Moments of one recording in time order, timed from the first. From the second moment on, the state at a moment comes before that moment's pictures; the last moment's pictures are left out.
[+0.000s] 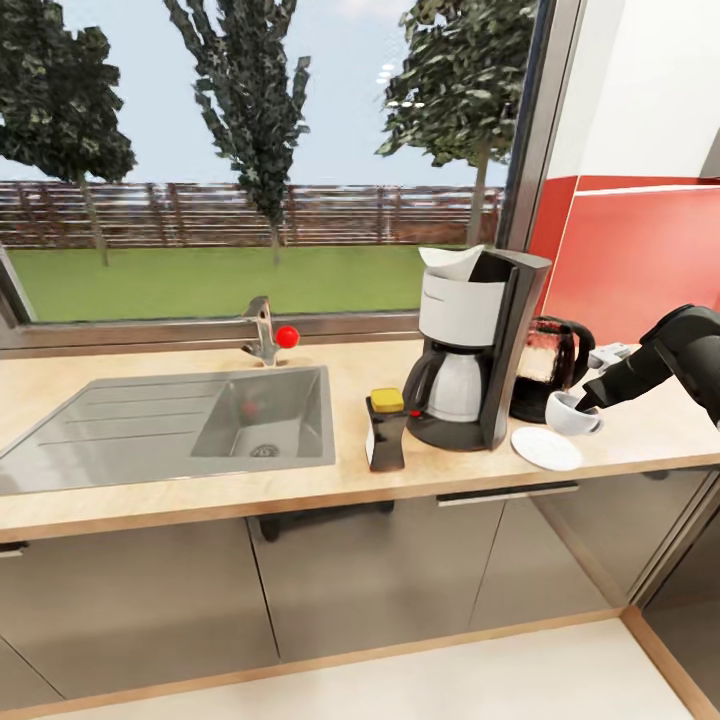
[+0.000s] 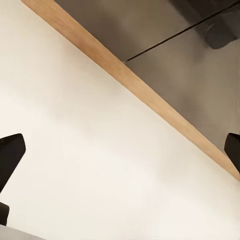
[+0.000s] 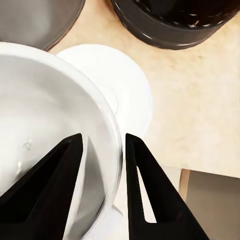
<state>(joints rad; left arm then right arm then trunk) 0.03 0.22 -0.03 -0.38 0.99 -0.12 -0.59 -1.38 -0.55 0.38 -0.67 0.58 0.99 1.25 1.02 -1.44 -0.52</state>
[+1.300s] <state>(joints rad) 0.03 0.22 -0.03 -0.39 0.99 -0.11 -0.59 -1.38 -0.55 0.38 -0.67 0.58 0.99 1.25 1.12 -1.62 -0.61</state>
